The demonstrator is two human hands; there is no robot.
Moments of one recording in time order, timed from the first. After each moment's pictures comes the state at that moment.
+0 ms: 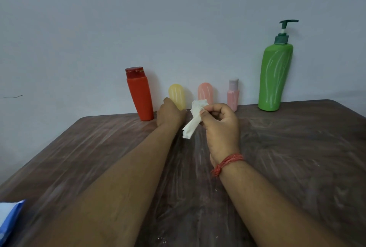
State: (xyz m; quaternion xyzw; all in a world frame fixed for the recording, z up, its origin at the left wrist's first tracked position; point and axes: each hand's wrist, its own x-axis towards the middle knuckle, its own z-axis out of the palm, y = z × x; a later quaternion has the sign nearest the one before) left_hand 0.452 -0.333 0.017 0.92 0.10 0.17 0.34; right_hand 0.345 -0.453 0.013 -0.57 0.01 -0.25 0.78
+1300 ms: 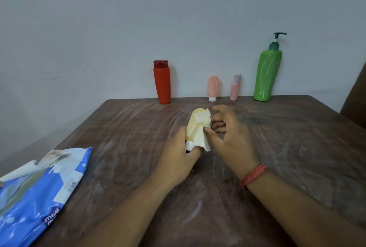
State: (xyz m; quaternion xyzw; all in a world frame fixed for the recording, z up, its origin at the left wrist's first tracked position) left_hand 0.170 -0.293 0.008 0.87 -0.11 0.11 0.47; right_hand 0.195 -0.455 0.019 -0.82 -0.18 -0.31 0.44
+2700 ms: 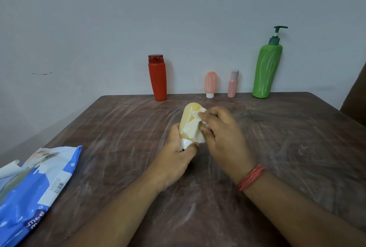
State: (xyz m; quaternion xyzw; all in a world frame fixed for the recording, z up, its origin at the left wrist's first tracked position) left_hand 0.175 -0.292 0.001 0.80 -0.13 0.03 0.59; right_hand 0.187 -0.452 0.025 -0.86 -0.22 -0.33 0.33
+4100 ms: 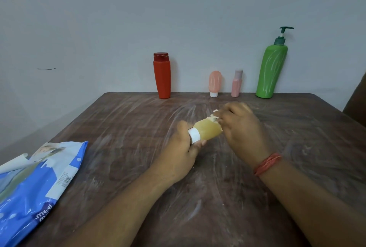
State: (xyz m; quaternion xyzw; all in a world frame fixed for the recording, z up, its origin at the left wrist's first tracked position) left_hand 0.183 -0.291 -0.006 0.89 -0.17 0.14 0.40; right_hand 0.204 -0.480 0.035 -0.89 -0.24 -0.36 0.17
